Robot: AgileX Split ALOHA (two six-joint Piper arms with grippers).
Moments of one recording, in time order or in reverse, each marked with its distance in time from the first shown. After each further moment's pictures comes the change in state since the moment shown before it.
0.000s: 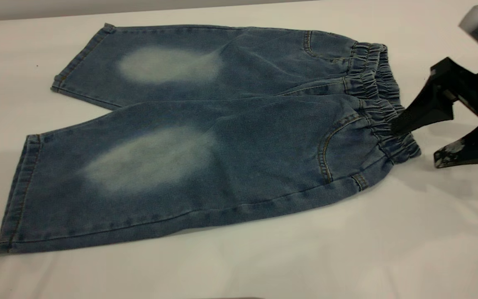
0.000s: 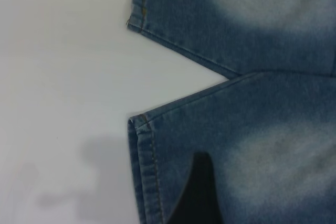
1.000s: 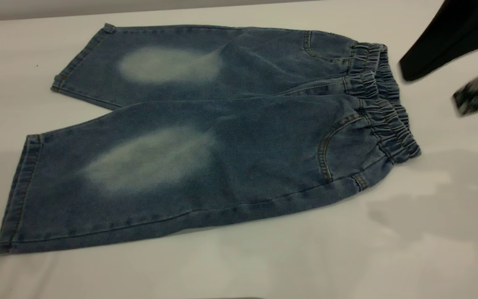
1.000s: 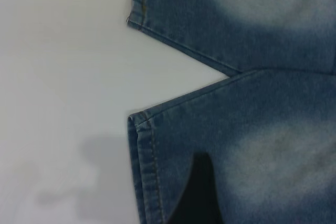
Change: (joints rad) left arm 0.000 0.000 0.002 0.000 0.005 -0.003; right arm 0.154 -0.500 0.020 -0.524 0.144 0.578
